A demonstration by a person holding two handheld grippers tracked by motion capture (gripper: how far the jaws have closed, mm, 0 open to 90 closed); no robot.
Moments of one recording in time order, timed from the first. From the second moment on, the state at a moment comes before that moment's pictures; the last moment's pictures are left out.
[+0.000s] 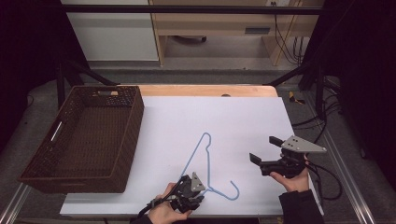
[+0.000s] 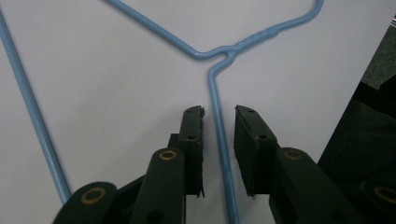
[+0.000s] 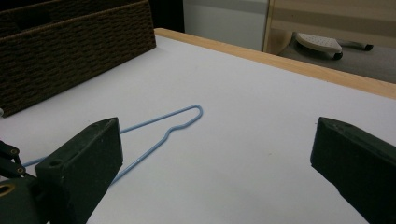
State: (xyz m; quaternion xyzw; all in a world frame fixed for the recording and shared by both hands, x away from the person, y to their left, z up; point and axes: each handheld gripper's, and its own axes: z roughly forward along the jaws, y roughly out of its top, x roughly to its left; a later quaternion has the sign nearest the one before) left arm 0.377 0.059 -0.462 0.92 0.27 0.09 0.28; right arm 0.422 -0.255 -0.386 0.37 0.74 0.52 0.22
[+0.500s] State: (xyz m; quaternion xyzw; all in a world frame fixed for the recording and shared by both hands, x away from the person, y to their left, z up) left arm 0.370 0.051 -0.462 0.91 0.31 0.10 0.27; right arm 0.420 -0.250 -0.390 0.37 0.74 0.51 0.22
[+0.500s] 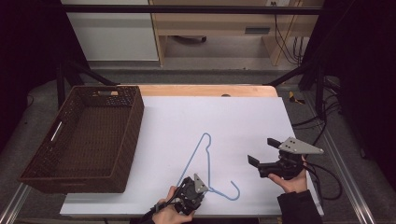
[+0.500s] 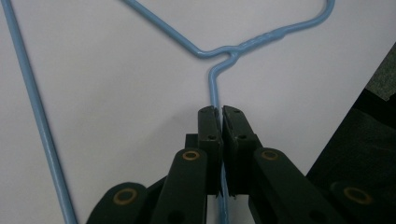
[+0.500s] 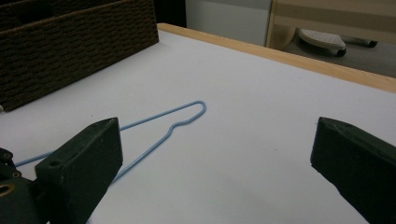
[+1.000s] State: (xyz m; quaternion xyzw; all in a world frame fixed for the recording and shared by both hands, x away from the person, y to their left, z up) left arm 0.369 0.053 -0.460 0.90 0.32 0.09 0.28; right arm 0.414 -0.245 -0.394 0.36 0.75 0.51 0.21
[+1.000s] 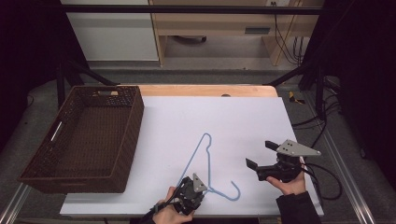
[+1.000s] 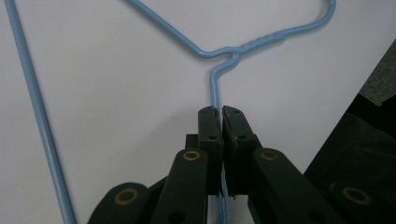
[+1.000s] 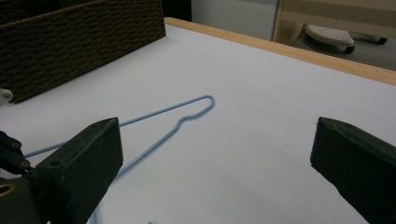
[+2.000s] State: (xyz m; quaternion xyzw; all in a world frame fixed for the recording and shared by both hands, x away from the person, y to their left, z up) left arm 0.375 0.080 -0.433 0.88 0.33 0.09 0.33; right arm 0.378 -0.221 -0.416 0.32 0.79 0.51 0.14
